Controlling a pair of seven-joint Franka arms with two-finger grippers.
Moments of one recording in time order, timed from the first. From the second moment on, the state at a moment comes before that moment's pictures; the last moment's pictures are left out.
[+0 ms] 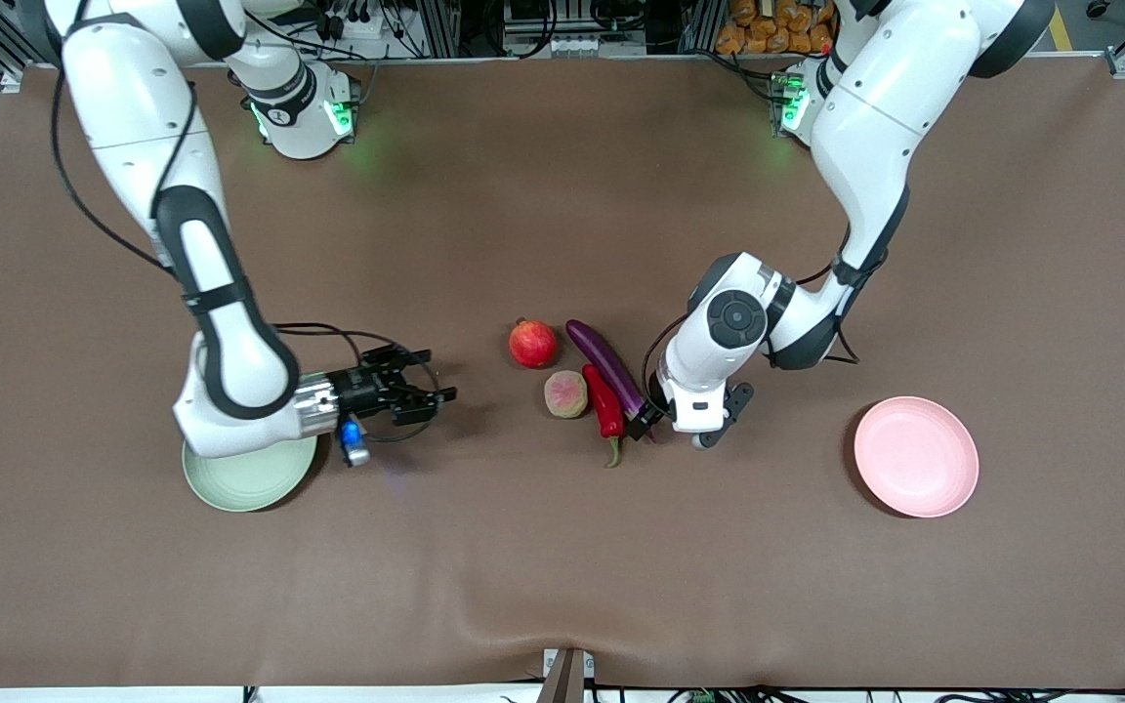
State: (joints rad) left arm -0.30 0.75 -0.29 -1.68 0.12 2.57 -1.45; right arm 0.25 0.73 -0.03 -1.64 1.15 1.77 0.42
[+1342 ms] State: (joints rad) left arm -0.18 0.62 -0.28 -1.63 0.16 2.33 -1.18; right arm 0.45 0.73 -0.03 -1.81 1.42 1.99 0.42
